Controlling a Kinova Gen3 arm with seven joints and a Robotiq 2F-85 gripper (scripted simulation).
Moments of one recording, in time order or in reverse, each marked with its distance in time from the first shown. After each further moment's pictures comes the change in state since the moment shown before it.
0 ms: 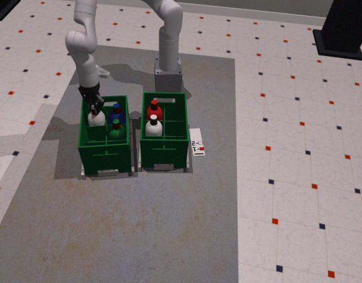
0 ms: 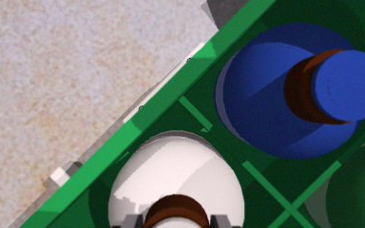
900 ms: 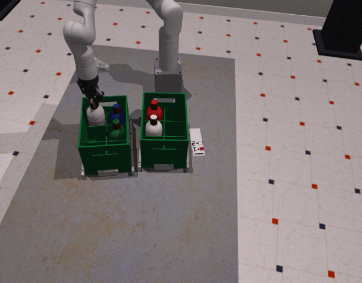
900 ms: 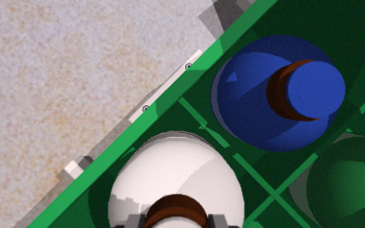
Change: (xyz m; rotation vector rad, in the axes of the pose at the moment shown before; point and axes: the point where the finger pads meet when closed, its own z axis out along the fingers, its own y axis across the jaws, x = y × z) arm 0.000 0.000 -0.035 0.000 0.000 0.000
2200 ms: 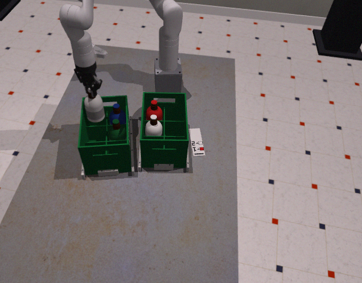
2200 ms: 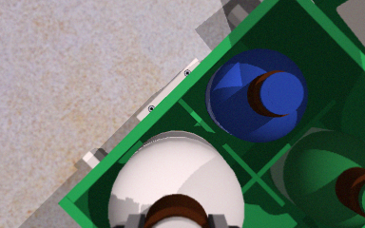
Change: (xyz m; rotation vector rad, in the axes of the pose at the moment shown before) arm 0.000 0.000 -0.058 0.000 0.000 0.000
